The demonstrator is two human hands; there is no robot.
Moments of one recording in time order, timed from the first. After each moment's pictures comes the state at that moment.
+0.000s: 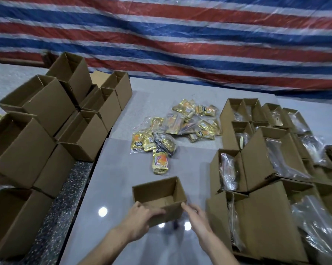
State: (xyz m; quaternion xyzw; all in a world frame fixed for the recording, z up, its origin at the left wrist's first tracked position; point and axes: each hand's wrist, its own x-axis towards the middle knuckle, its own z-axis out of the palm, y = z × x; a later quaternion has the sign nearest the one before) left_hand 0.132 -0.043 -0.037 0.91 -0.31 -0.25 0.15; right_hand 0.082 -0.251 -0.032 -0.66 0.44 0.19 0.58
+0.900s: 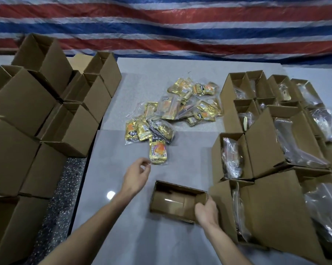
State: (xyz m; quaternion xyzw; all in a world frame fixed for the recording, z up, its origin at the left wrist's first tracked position) left_hand 0.227 -0.066 -0.064 0.89 -0.01 -0.14 0.44; right_hand 0.089 -0.267 -0.057 -0.70 0.51 0.15 0.47
